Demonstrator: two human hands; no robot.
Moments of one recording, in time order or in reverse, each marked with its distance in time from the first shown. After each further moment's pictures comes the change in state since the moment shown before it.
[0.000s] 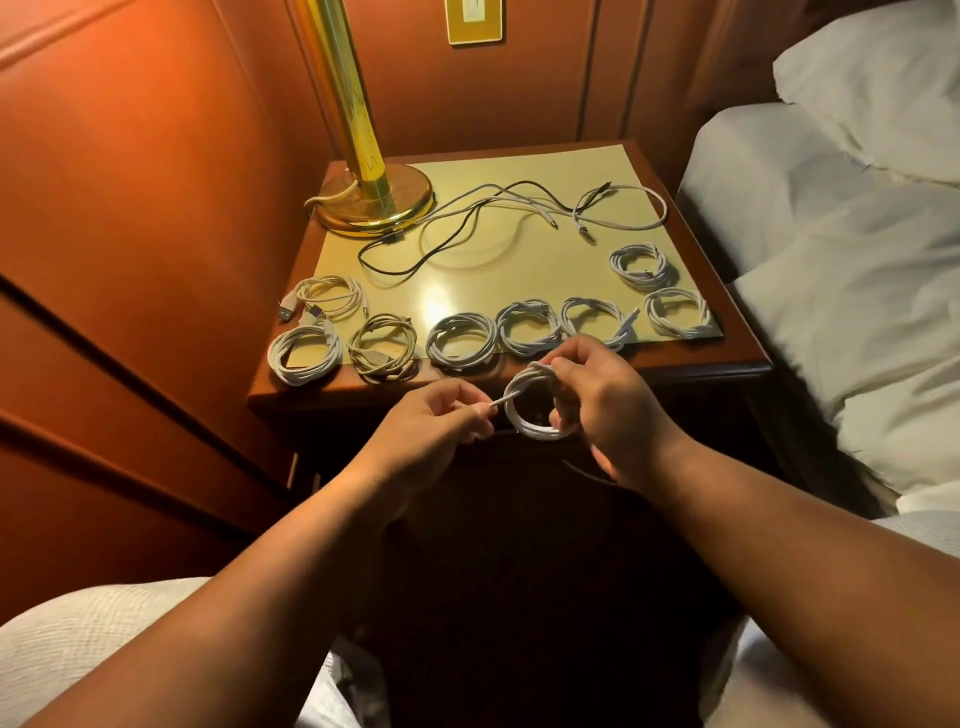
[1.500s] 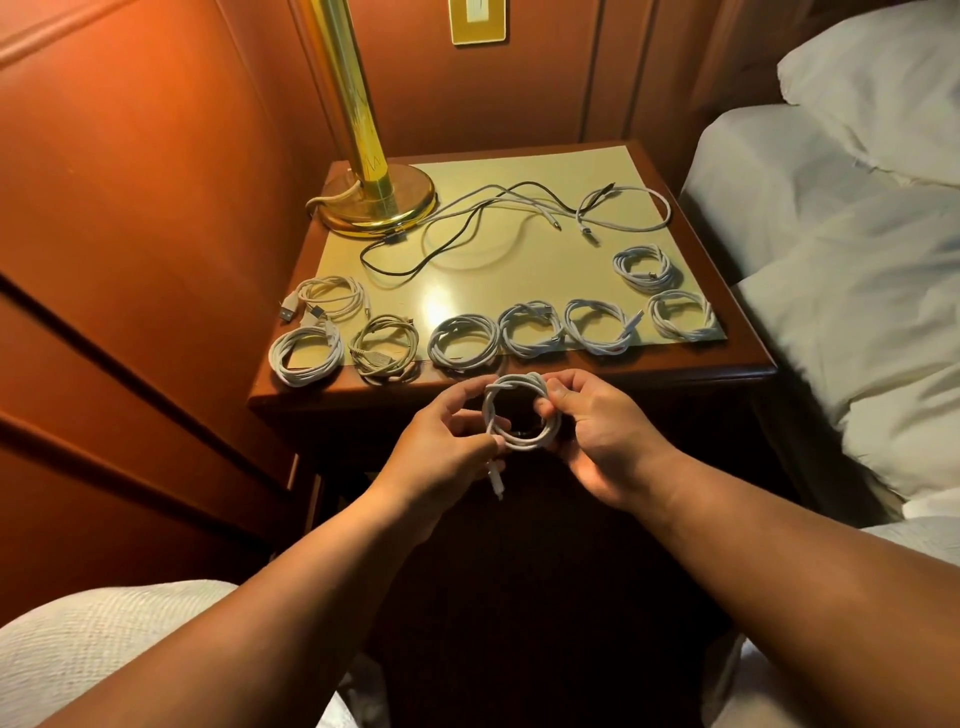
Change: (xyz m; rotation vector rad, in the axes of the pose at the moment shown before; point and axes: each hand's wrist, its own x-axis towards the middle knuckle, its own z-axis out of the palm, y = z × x) left_hand -0.003 -0.015 0.018 -0.270 0.009 -0.035; right_hand 0.002 0.018 0.011 0.311 0.038 0.292
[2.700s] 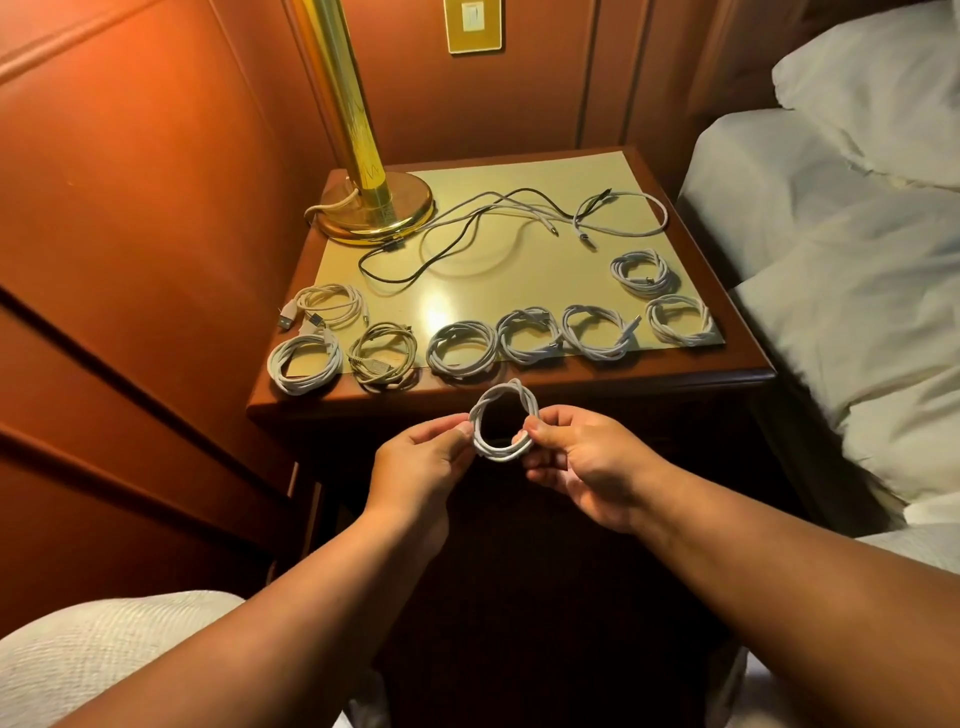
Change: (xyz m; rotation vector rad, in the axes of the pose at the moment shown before) left_hand 0.003 -0.012 0.007 -0.368 0.387 -0.115; right_hand -0.007 0.009 -0.001 -0.109 -0.066 0.121
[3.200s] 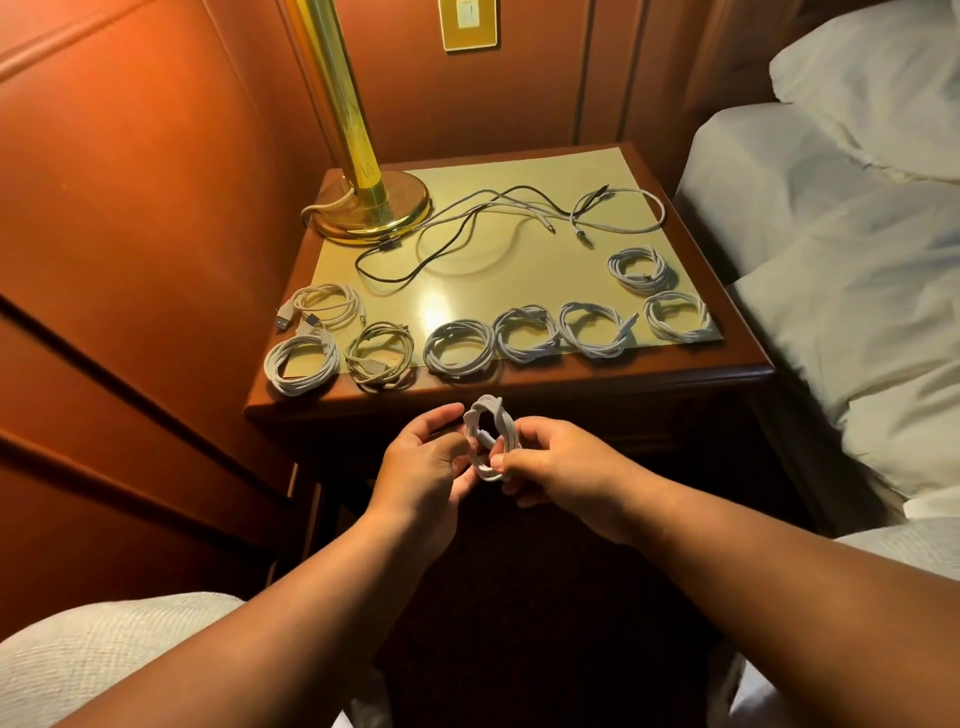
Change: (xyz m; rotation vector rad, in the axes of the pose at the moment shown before) left_hand -0.001 0.001 0.001 -0.117 -0.094 -0.076; right_hand -0.007 0.003 0.008 -0.486 -0.149 -0.092
